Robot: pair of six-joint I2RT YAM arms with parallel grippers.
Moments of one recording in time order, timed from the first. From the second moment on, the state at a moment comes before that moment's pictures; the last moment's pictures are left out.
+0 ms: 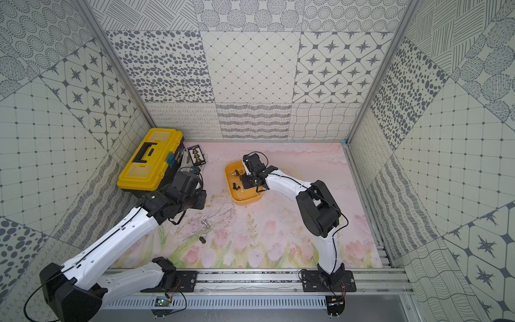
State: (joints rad) left arm -0.49 1.10 1.02 -0.84 -0.27 -0.29; right arm 0.69 2.00 1.51 -0.40 -0.02 0.28
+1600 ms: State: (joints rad) left arm -0.66 1.08 0.68 -1.07 -0.16 -0.90; right arm 0.72 1.49 1.04 -0.25 0.01 0.44
